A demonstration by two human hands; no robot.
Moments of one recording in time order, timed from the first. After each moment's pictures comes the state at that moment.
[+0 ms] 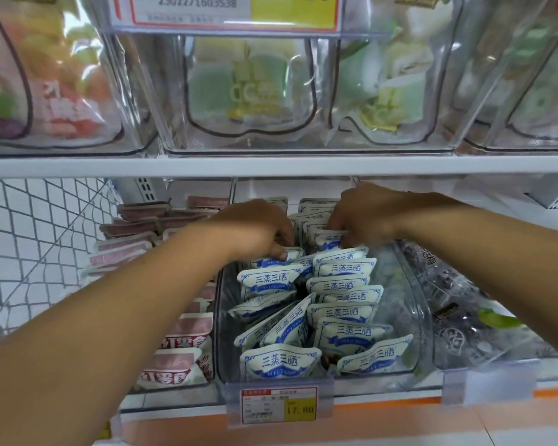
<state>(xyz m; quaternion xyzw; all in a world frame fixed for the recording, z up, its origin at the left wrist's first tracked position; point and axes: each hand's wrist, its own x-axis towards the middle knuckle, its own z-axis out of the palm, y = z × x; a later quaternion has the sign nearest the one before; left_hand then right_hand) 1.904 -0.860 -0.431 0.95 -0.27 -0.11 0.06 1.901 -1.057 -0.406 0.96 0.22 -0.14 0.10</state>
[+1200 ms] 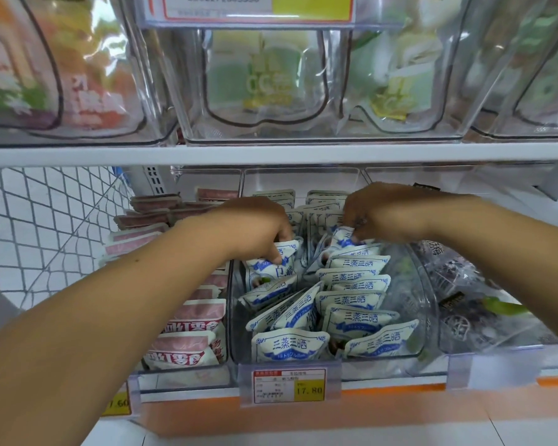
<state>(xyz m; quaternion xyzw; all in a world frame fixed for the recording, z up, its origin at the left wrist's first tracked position) 1.893 -0.848 -0.428 0.95 -0.30 -0.13 -0.02 1.882 -1.063 -0.402 0.97 0.20 -0.14 0.05</state>
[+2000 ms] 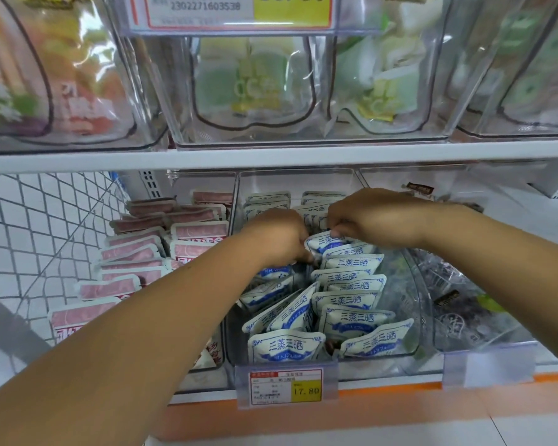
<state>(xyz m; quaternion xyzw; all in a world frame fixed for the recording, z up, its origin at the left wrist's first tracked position) 1.895 -0.888 -0.450 0.96 -0.23 -0.12 0.08 1.878 -1.063 -0.412 0.97 0.23 -0.12 0.01</state>
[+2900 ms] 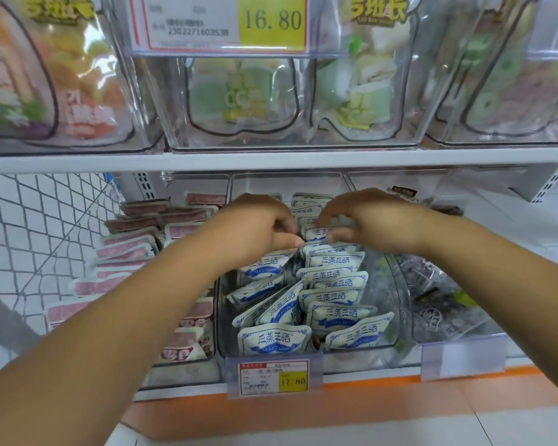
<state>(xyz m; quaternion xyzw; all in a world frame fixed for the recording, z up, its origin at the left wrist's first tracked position) 1.856 -0.861 -0.413 0.95 -0.25 -0.04 0.16 1.856 -1.073 -0.406 0.97 0.21 -0.07 -0.09</state>
